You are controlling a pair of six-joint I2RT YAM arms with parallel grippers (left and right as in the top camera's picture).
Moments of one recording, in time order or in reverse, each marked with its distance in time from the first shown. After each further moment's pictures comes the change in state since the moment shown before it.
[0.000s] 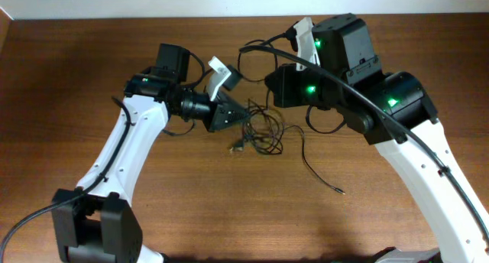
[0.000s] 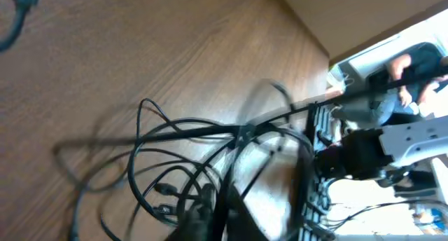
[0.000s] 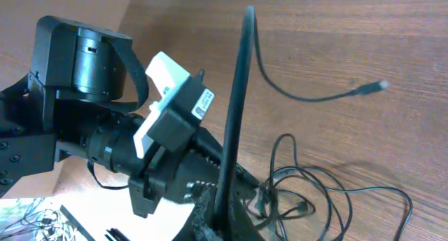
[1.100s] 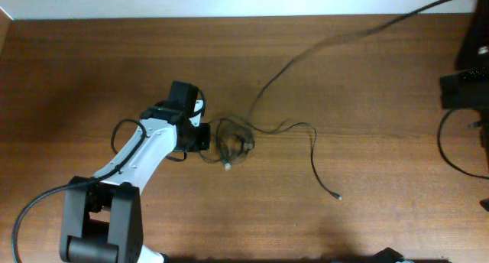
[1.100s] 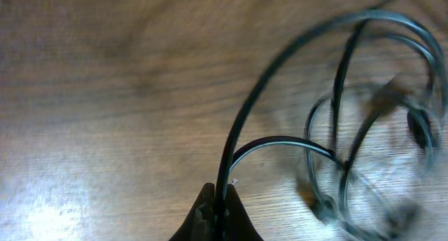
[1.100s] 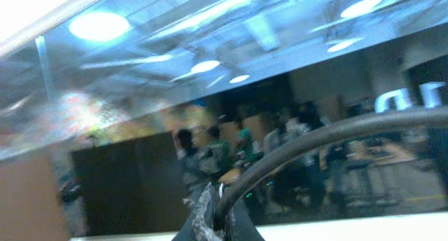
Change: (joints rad) left arm -0.017 0.000 -0.344 0.209 -0.959 -0.621; right arm 0.000 -0.483 0.005 0.740 0.560 -0.303
